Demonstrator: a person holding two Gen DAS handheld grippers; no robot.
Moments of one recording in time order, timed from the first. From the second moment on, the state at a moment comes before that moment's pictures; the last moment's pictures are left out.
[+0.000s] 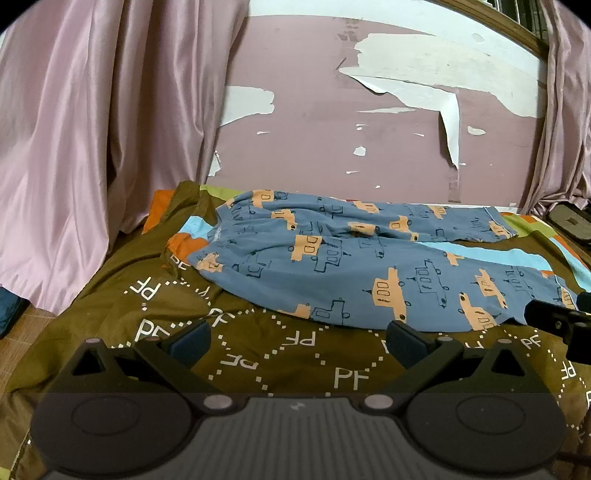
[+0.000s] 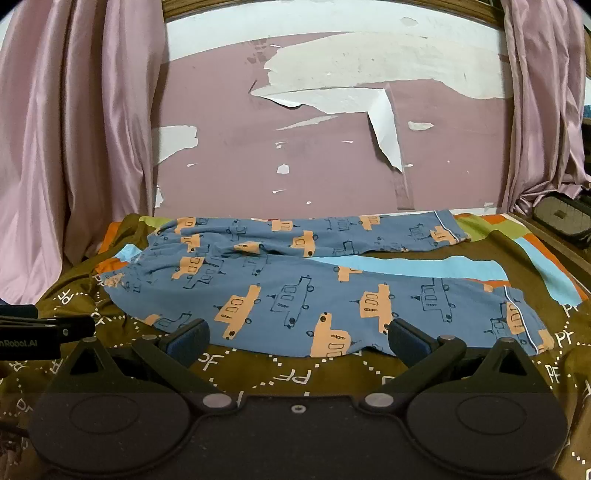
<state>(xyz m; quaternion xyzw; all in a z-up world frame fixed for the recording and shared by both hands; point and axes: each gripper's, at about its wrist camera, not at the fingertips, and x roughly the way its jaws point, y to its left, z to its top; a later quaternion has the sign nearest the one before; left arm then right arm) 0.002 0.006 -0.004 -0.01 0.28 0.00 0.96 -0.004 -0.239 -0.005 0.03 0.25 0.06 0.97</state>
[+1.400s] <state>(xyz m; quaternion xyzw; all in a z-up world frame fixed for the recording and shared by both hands) 0.001 0.002 -0.006 0.00 0.29 0.00 0.96 -0.002 -0.241 -0.006 0.04 0.26 0.04 0.96</state>
